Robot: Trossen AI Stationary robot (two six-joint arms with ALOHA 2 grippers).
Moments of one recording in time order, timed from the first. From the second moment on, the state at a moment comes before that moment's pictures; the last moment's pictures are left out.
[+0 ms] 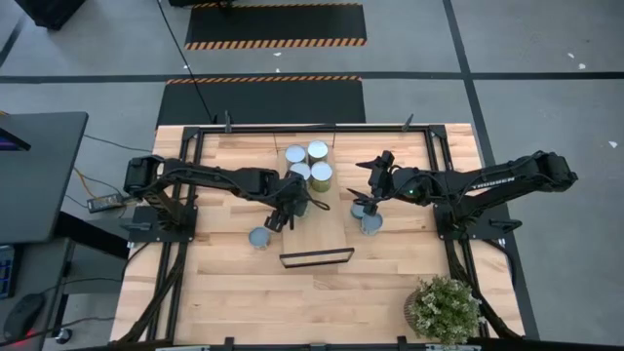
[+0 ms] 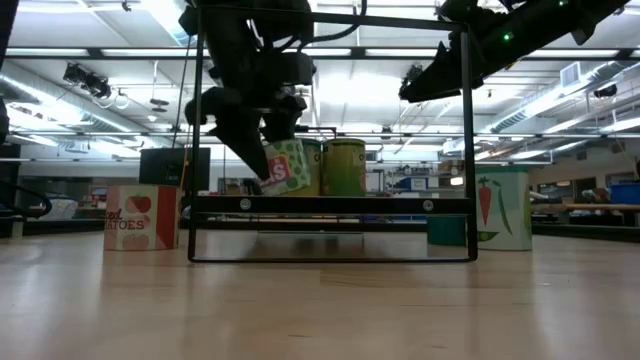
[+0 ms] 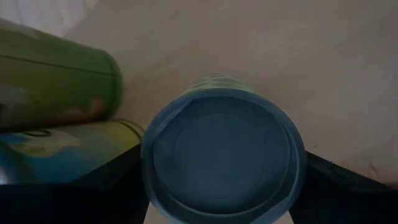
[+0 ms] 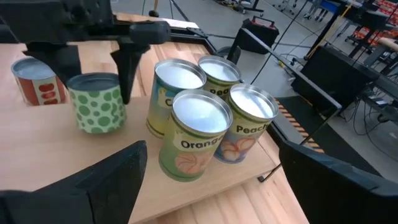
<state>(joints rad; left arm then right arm) 0.04 1.70 1.19 -0.61 -0.13 0.53 0.02 1.06 0.60 0.07 0.48 -0.10</state>
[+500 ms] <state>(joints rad) 0.03 1.70 1.19 -0.59 -0.17 0.39 0.02 1.06 0.60 0.08 0.48 -0.07</state>
